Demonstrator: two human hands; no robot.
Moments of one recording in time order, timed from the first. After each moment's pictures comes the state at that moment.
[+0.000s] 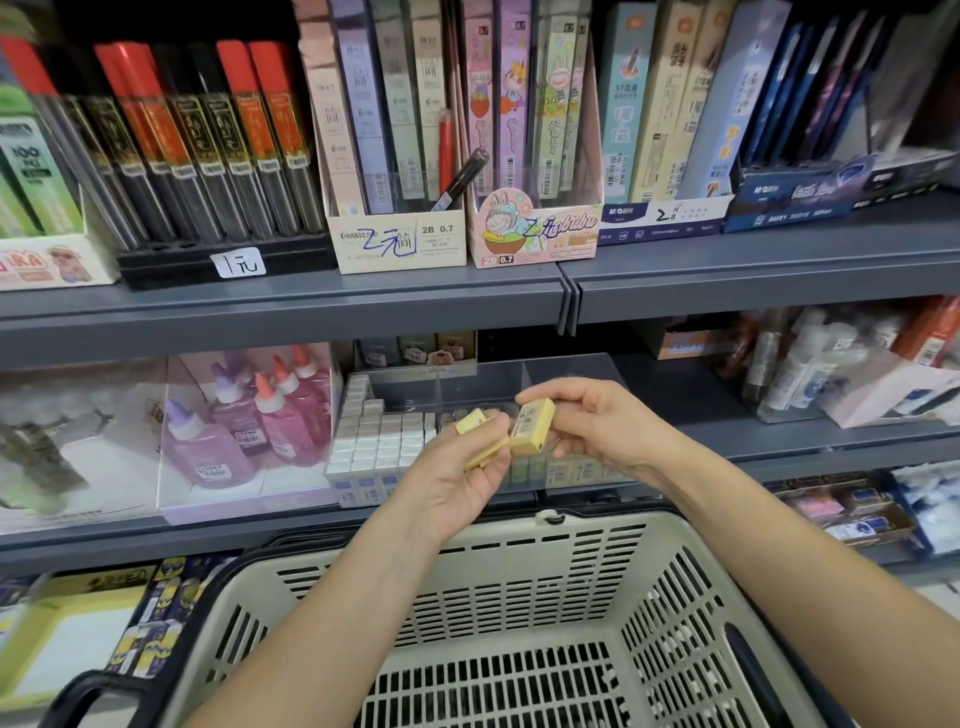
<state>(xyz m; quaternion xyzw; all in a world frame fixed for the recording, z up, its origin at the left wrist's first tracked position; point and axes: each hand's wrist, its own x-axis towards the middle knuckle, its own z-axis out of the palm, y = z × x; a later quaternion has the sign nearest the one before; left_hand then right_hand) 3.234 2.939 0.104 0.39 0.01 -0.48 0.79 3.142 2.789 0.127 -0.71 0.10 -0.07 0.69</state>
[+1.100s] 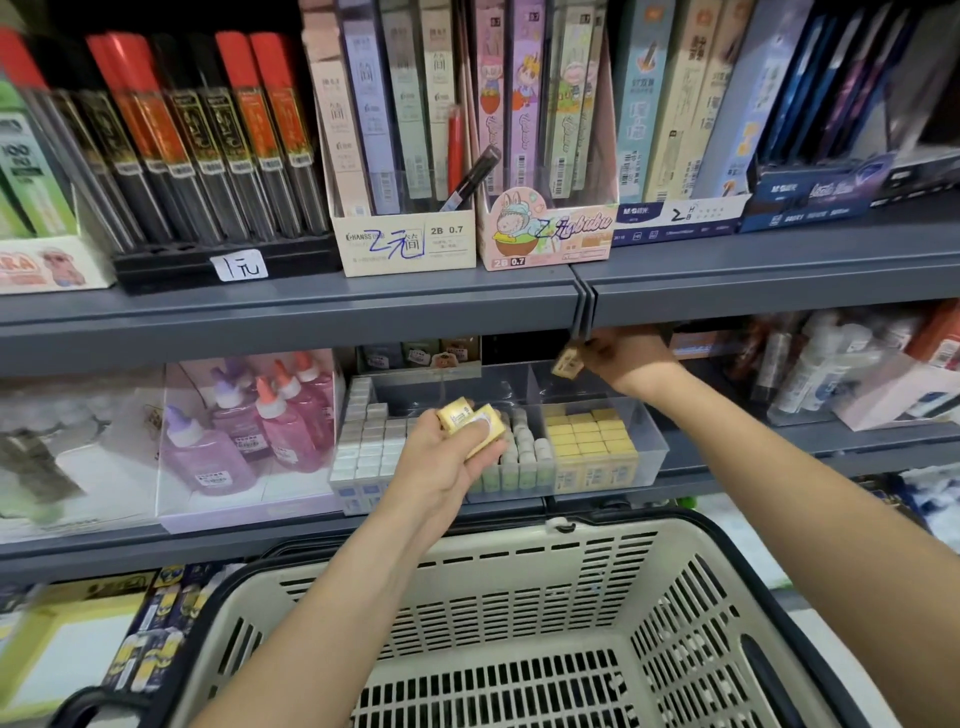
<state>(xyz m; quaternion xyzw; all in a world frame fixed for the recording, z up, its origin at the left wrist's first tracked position) 3.251 2.942 0.096 0.51 -0.07 -0.34 0.79 3.194 2.725 0.142 -0.93 0.29 -0.11 0.19</state>
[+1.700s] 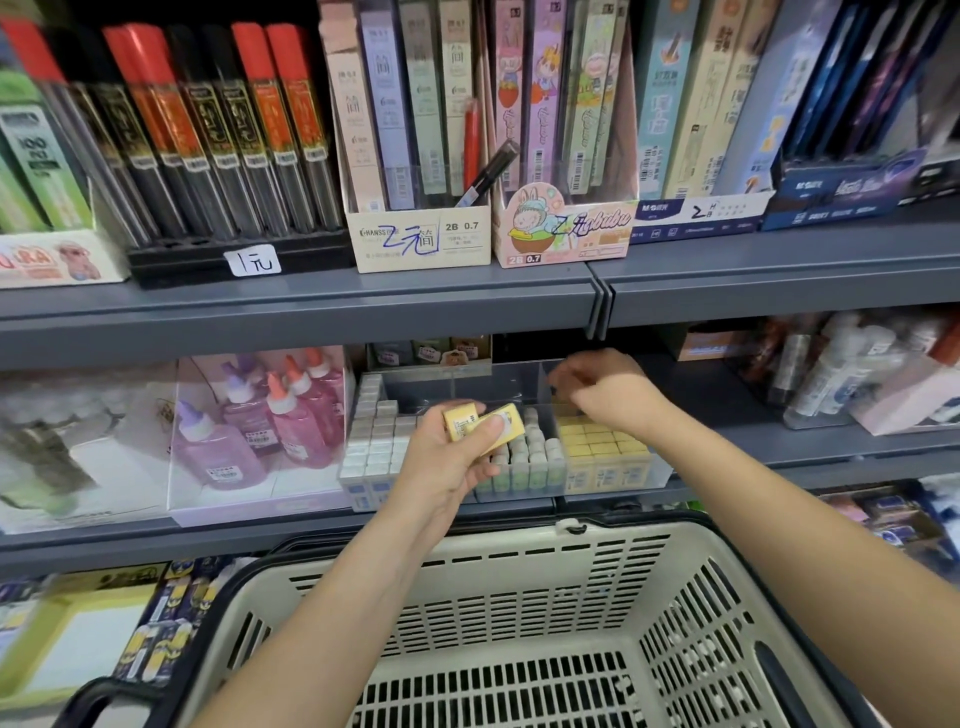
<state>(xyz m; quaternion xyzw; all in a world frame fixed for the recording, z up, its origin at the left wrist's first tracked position) 3.254 2.949 0.093 0.56 -0.11 -0.32 0.76 3.195 2.761 0.123 -0.90 0.25 -0.09 0.33</state>
